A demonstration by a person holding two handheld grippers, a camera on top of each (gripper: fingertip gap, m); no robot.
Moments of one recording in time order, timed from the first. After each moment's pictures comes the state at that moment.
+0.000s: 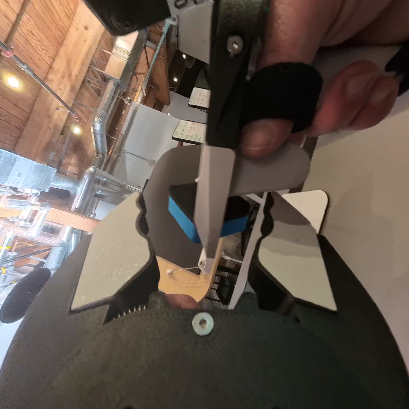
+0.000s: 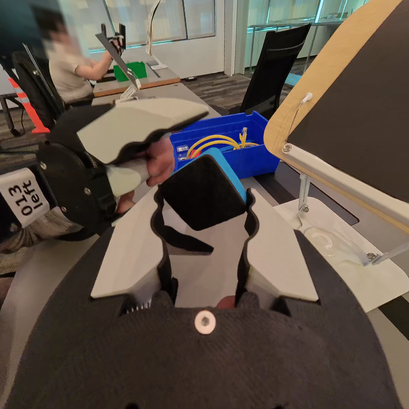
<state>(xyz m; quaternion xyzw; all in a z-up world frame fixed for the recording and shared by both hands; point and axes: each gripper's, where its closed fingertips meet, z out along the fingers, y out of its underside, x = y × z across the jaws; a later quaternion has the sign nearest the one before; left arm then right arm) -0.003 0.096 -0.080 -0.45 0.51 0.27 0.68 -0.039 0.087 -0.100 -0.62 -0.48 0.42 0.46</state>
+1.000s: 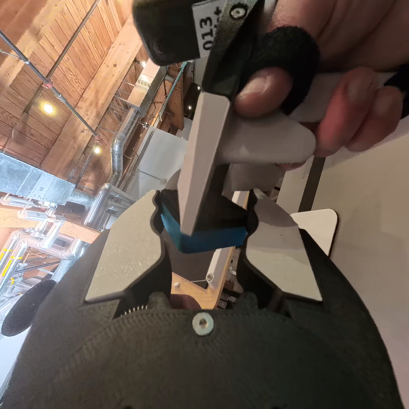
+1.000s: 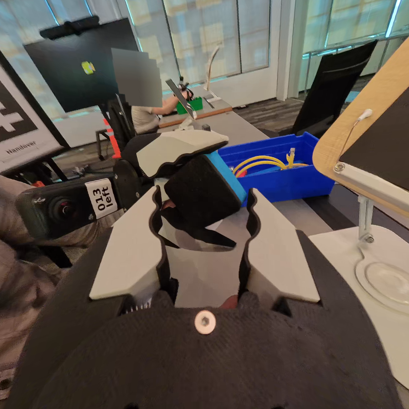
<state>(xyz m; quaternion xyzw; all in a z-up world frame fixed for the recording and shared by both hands) 0.000 0.082 -0.066 -0.41 0.50 0.26 0.72 -0.038 0.054 -0.077 -0.55 -0.48 0.54 0.41</state>
